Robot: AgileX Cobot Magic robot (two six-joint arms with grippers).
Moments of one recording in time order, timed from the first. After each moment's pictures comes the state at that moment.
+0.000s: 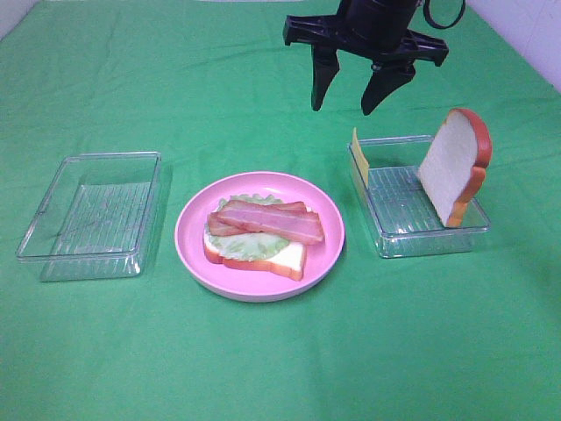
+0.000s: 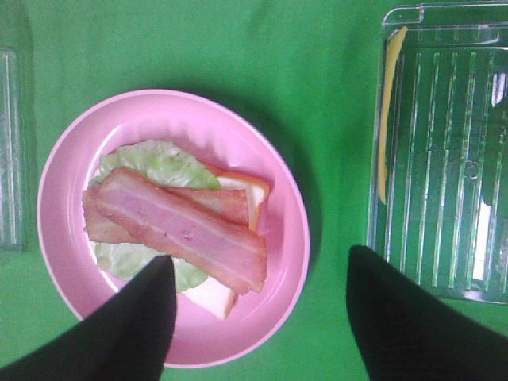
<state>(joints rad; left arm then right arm) -0.44 0.00 -0.50 0.02 1.06 -0.05 0.43 2.09 -1.93 0.17 1.21 0.29</state>
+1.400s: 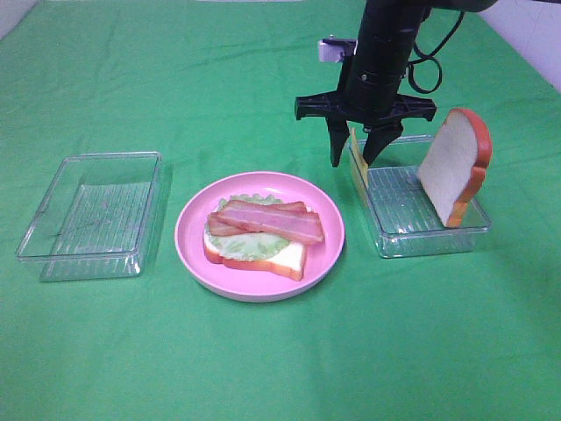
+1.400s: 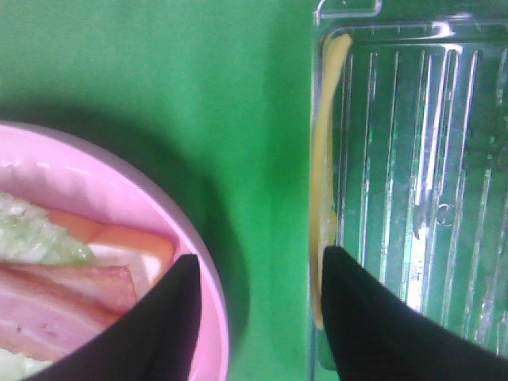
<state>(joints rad) -0.44 0.00 -0.50 0.02 1.06 -0.05 0.40 2.28 -1.93 0.08 1.15 0.28</state>
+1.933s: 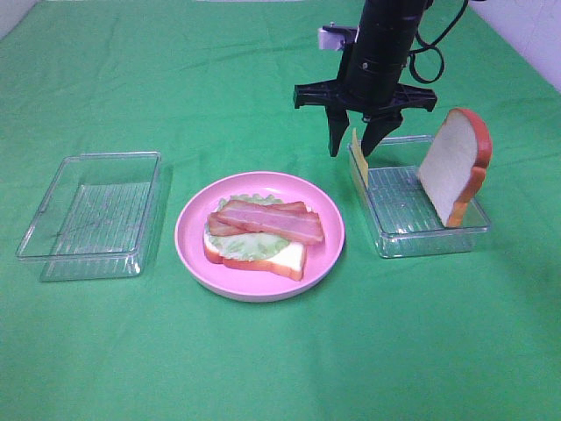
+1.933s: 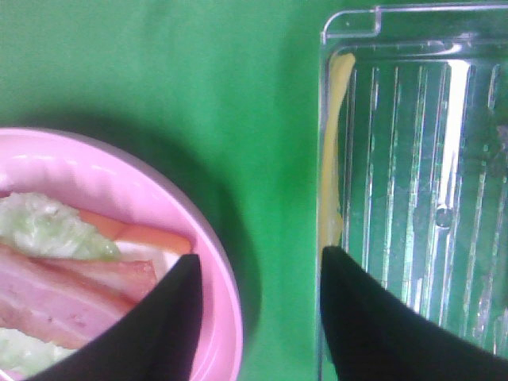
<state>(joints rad) -0.44 0.00 -0.50 0.02 1.06 -0.05 0.40 2.26 -1.96 0.09 1.16 0.28</state>
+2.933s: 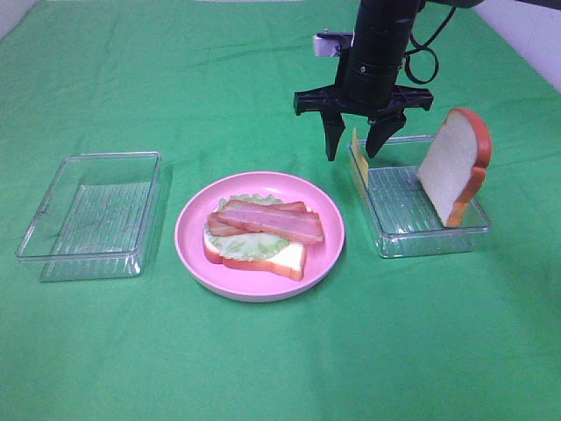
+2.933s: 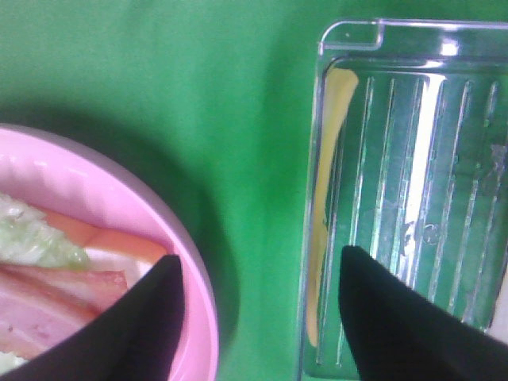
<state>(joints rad) -0.44 0.00 -0.50 0.02 1.06 -0.05 0.40 2.33 -2.04 0.07 1.22 0.22</state>
